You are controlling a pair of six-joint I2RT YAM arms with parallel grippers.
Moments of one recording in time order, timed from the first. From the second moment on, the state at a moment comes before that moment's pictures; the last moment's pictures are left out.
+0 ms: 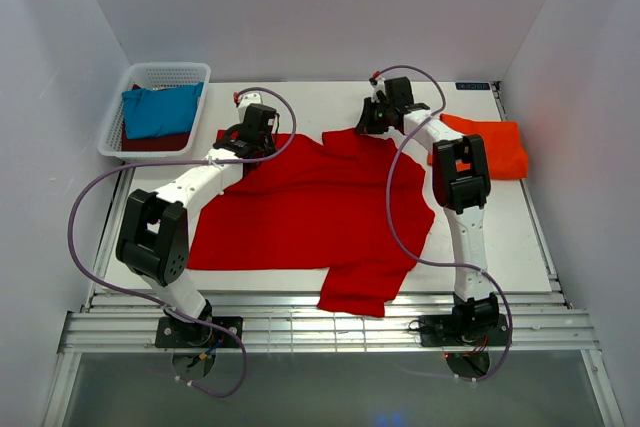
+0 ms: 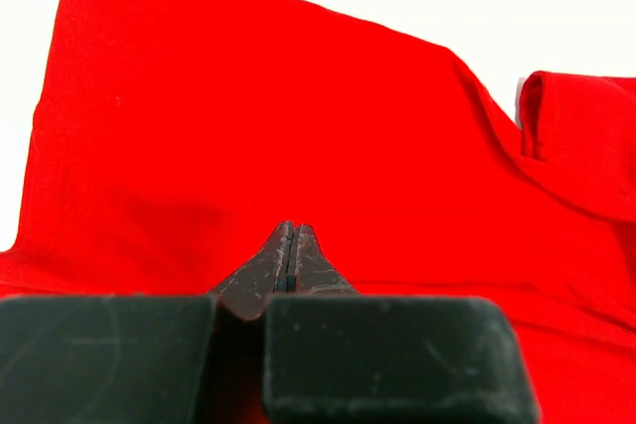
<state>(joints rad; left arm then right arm) -0.43 1.68 1.25 -0.29 -0.41 -0.48 0.28 2.43 1.95 -0.26 -0.43 0.23</state>
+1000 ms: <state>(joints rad) -0.43 1.80 1.18 -0.25 -0.54 -0.51 0.57 1.72 1.15 -0.30 -0.09 0.17</state>
